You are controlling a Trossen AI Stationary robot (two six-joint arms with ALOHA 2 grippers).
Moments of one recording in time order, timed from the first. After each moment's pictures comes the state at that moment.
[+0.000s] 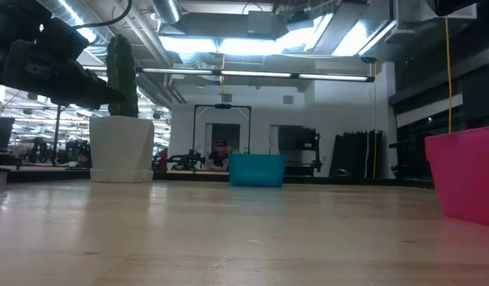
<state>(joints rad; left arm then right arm) -0.01 0.22 0.01 0.03 -0.11 0.03 0.64 1.39 0.98 -0.63 -0.11 1.26</state>
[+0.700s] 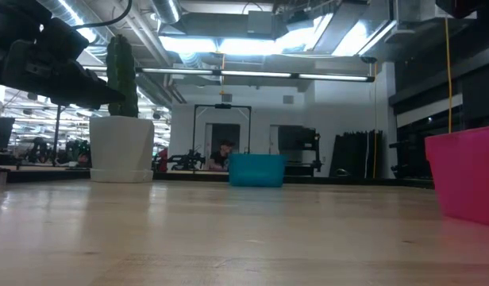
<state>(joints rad) -0.01 0.22 0.01 0.03 -0.11 0.03 0.64 1.39 0.98 -0.64 -0.22 1.31</state>
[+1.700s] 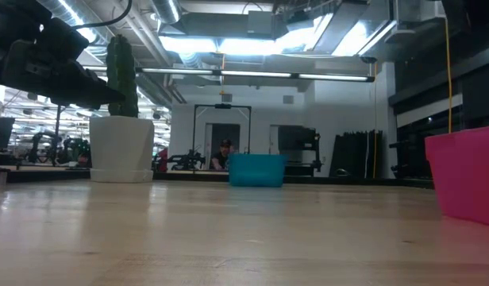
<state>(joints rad) -0.01 0.22 0.01 0.03 -0.11 0.03 0.63 1.39 0.98 -0.69 -0.28 1.52</state>
